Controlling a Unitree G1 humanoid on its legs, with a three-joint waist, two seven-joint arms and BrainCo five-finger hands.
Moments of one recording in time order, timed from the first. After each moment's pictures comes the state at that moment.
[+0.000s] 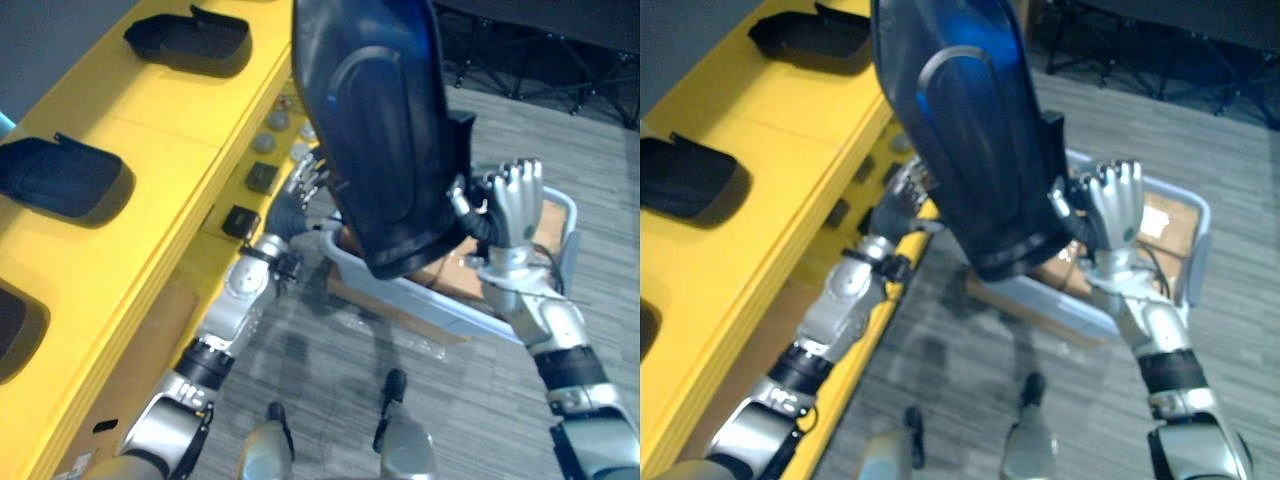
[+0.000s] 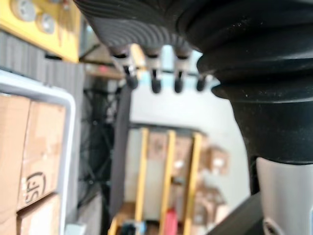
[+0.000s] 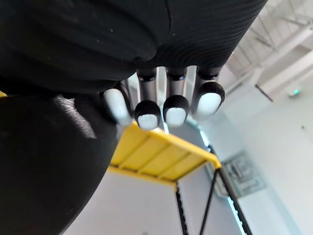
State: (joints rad) left arm -0.56 0.31 -0.35 0.15 -0.48 -0.17 0.02; right arm -0.44 -0.58 0.10 0.26 -0.97 -0.46 -0.94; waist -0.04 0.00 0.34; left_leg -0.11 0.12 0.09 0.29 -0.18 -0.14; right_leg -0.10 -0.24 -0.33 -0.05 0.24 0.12
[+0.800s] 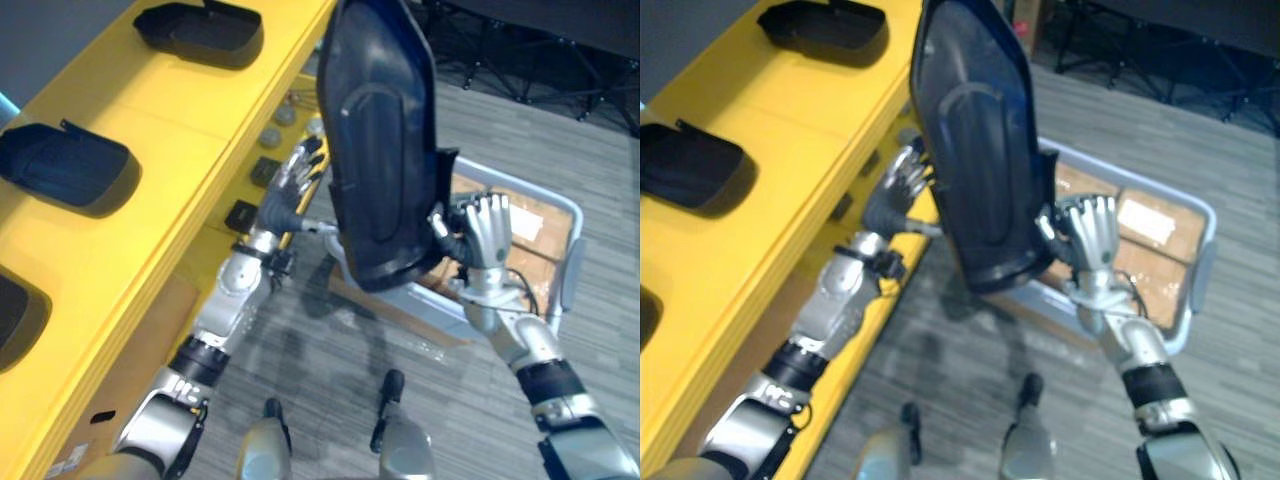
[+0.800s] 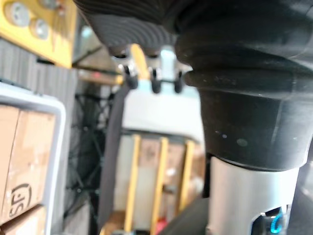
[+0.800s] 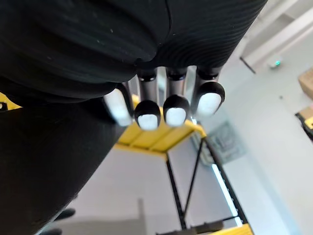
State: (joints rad) left arm -0.59 0.34 -0.35 0.17 -0.51 -0.22 0.00; right arm -0.42 -0.53 0.18 0.34 -0.96 -0.38 -0.94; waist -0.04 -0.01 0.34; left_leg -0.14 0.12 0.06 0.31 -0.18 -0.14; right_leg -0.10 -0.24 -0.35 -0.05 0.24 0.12
